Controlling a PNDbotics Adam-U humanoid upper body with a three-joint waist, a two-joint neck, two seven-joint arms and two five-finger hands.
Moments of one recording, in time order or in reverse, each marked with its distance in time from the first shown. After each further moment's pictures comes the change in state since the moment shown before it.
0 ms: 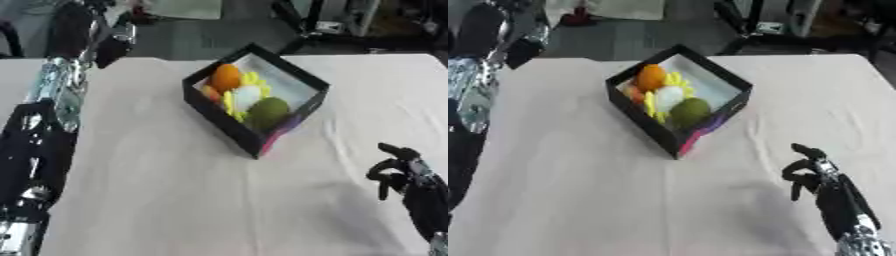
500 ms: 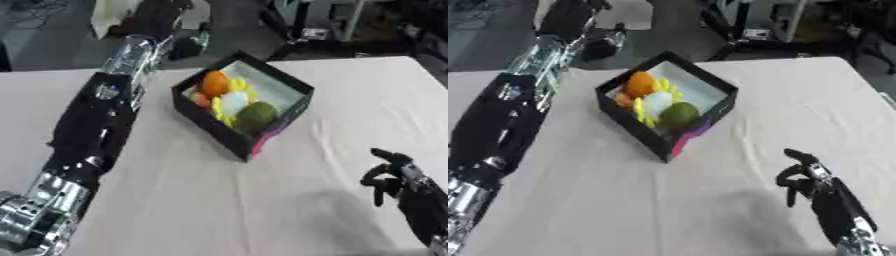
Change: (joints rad) left arm -0.254 -0.034 -0.228 0.223 -0.160 -0.026 -0.025; right arm 0.009 -0.016 0.035 0.004 0.008 0.029 0.075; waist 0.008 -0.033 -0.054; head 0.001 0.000
